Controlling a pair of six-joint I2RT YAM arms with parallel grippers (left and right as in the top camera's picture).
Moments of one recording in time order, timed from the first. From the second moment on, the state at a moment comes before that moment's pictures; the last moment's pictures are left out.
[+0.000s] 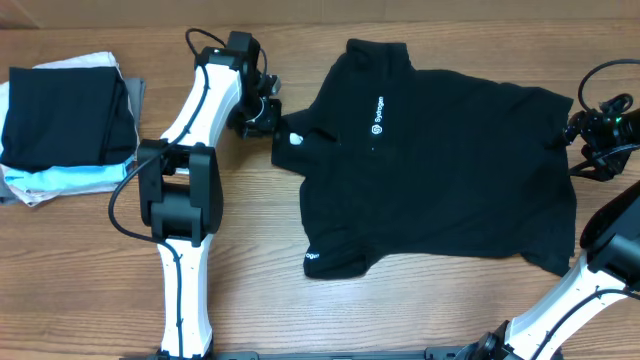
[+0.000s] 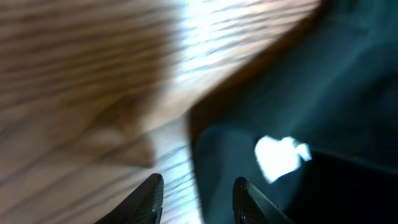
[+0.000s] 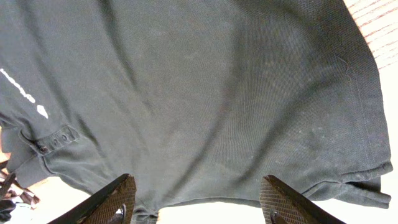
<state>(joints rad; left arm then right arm) -0.16 2.42 2.05 -1.13 0.26 0.00 -0.56 2.17 2.02 -1.59 -0.35 0.10</state>
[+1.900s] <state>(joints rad) 0.04 2.49 2.16 -1.22 0.06 -0.16 -0.43 2.17 2.02 -1.21 -0.35 0.09</state>
